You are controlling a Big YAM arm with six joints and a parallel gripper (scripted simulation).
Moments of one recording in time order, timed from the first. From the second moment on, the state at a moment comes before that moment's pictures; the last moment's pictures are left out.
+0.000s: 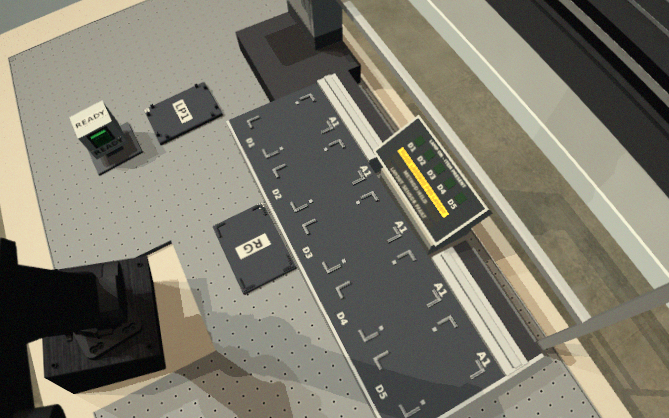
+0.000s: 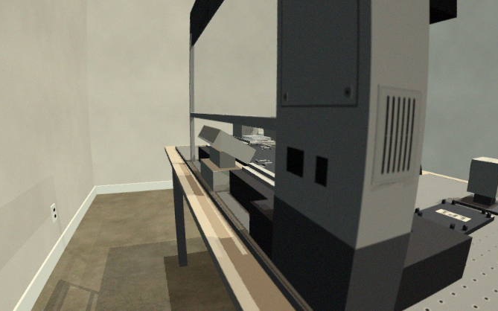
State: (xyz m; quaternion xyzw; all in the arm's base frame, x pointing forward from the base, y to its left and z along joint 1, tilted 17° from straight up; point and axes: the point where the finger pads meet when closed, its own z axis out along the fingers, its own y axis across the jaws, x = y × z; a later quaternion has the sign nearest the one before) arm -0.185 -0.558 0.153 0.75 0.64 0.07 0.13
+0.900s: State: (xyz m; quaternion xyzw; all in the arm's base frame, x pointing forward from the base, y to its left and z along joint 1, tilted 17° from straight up) arm -0.172 -0.564 0.113 0.75 0.64 0.07 0.13
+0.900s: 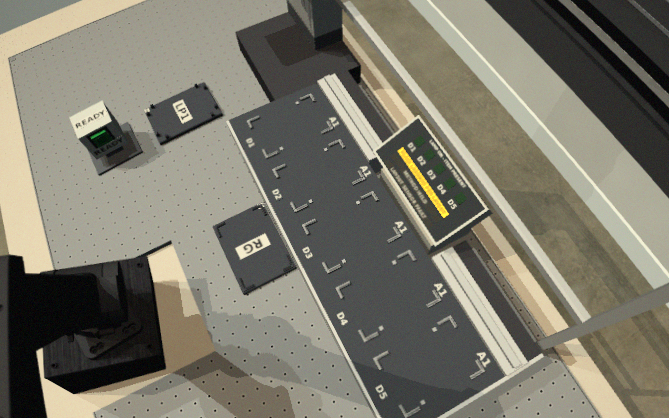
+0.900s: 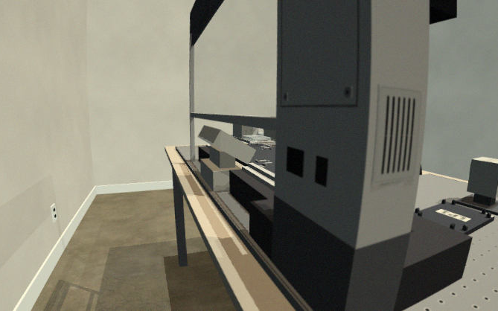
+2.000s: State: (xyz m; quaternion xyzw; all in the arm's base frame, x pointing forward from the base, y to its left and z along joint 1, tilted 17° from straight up) arm -0.136 -0.570 0.129 0.75 0.64 0.07 0.14
